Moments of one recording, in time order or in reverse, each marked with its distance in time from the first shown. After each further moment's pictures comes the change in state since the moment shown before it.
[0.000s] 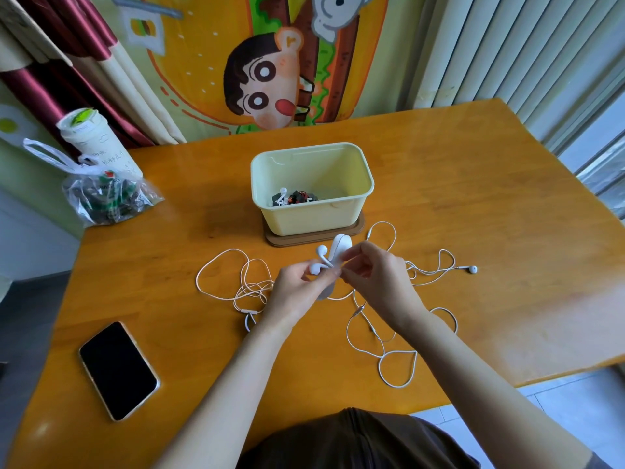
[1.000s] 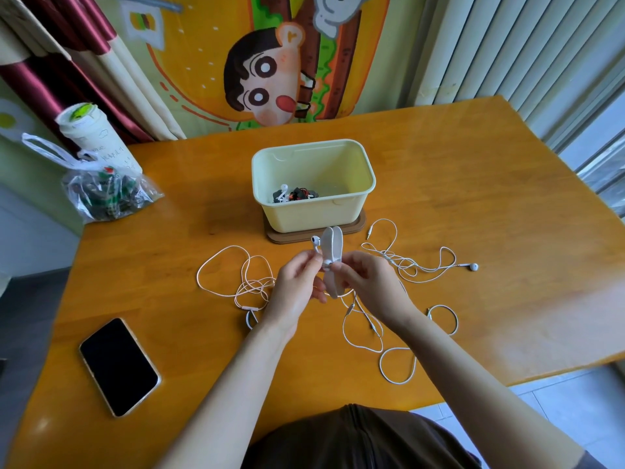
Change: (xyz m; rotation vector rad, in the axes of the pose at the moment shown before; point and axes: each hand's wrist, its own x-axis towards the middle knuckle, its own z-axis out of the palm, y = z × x) left_hand -0.001 -0.001 0.003 -0.266 0.055 -0.061; right_hand 0.000 0.002 0.014 0.173 -0.119 0.123
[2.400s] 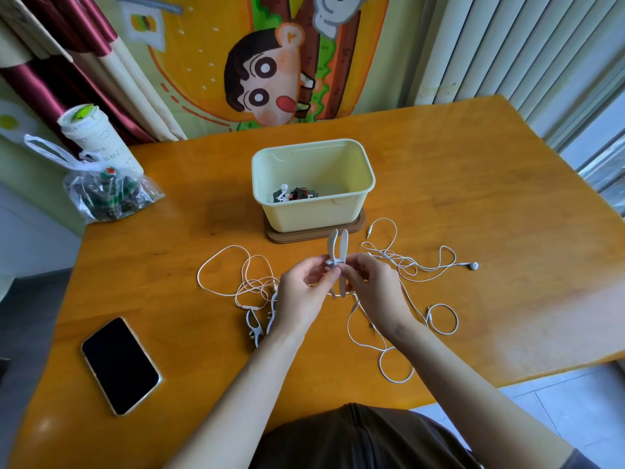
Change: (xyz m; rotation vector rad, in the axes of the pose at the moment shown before) left_hand -0.010 -0.011 0.008 0.205 0.064 0.186; right_hand -0.008 0.010 0.006 -0.041 0.133 -0.018
